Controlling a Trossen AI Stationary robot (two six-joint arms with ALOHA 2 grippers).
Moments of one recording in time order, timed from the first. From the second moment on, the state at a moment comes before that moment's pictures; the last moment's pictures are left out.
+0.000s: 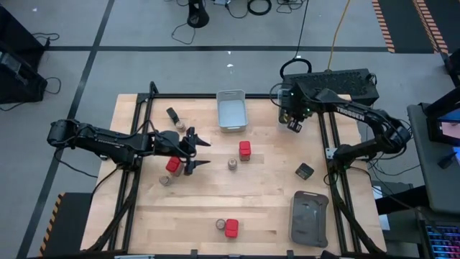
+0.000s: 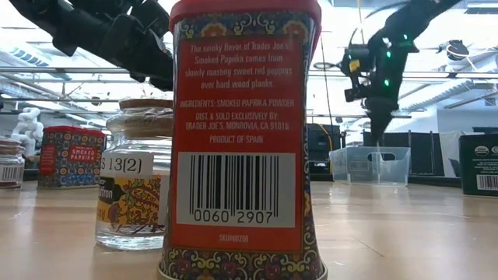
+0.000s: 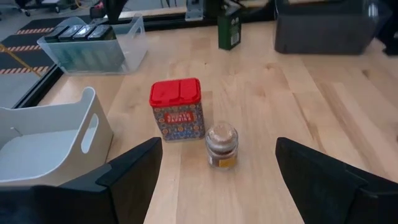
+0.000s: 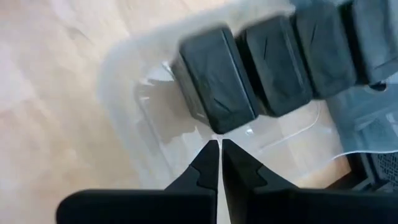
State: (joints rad) left arm 0.01 1.11 0.48 0.24 -0.01 0.09; right arm -0.76 1.35 0.94 -0.83 0.11 -0.30
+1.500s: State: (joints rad) left arm 0.00 1.11 0.92 -0.75 -0.10 -0.23; right arm 0.09 1.34 1.14 -0.49 0.01 -0.15
